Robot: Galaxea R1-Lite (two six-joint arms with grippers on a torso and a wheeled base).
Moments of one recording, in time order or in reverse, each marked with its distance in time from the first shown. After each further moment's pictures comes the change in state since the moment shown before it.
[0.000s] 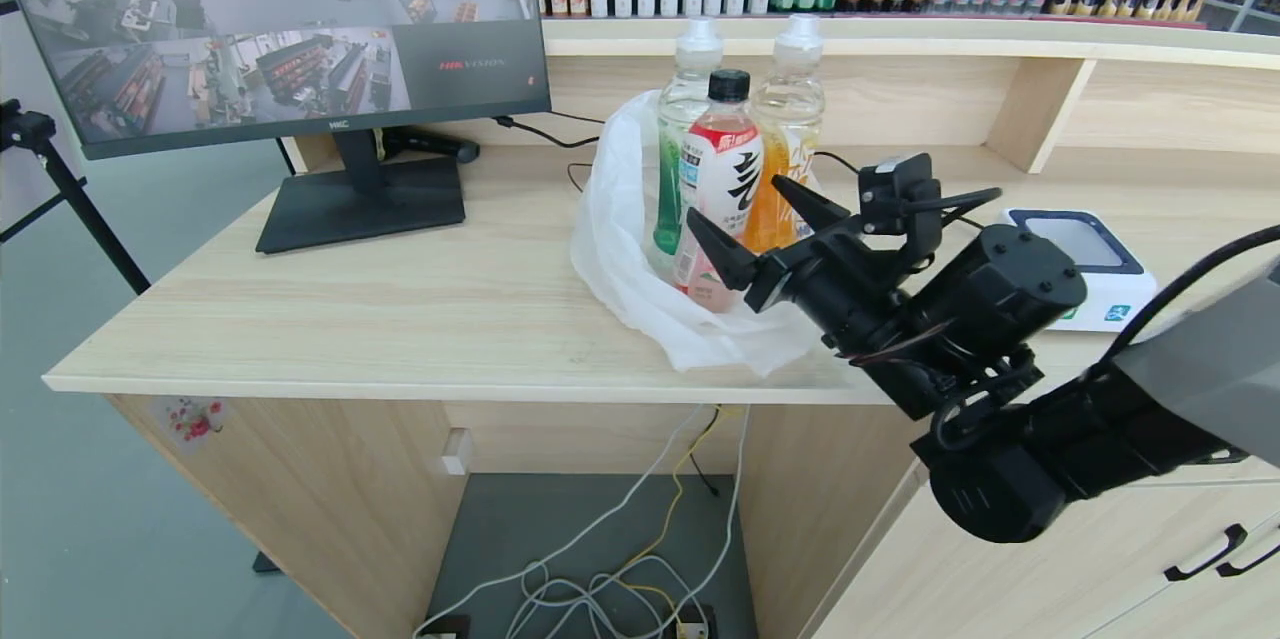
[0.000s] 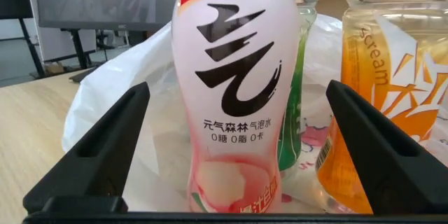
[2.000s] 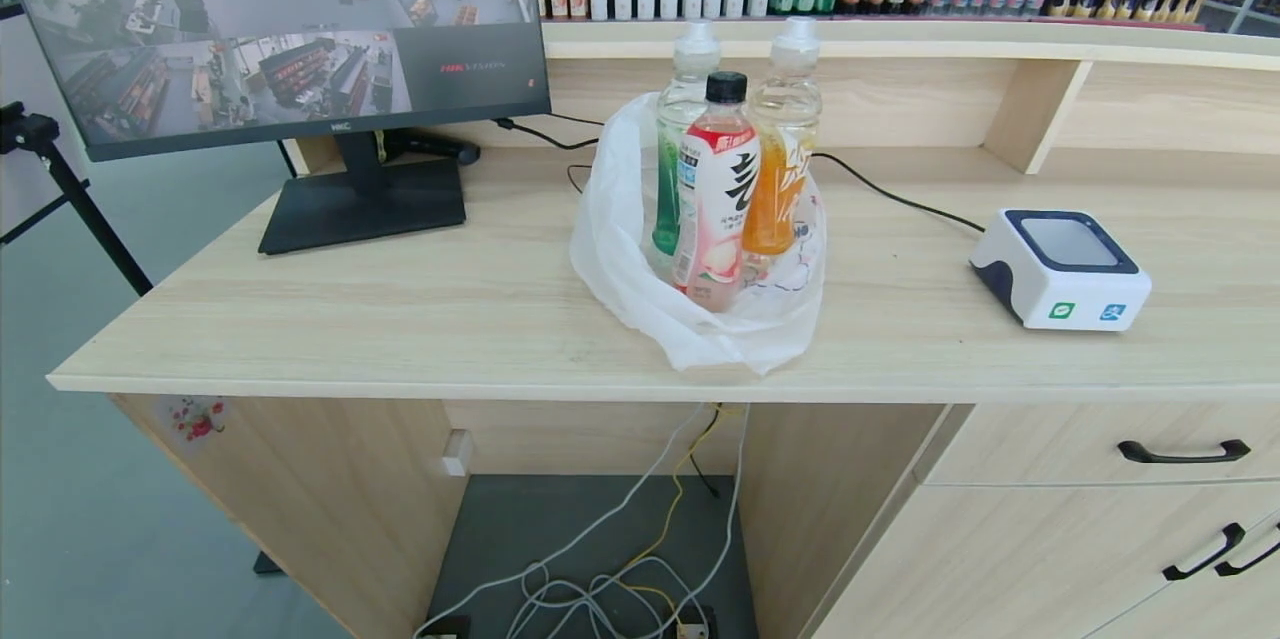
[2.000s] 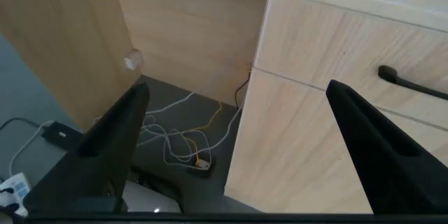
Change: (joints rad) left arm 0.000 0.000 0.000 0.000 0.000 -0.001; right arm -0.300 -1.814 0.901 1.418 -0.030 -0.105
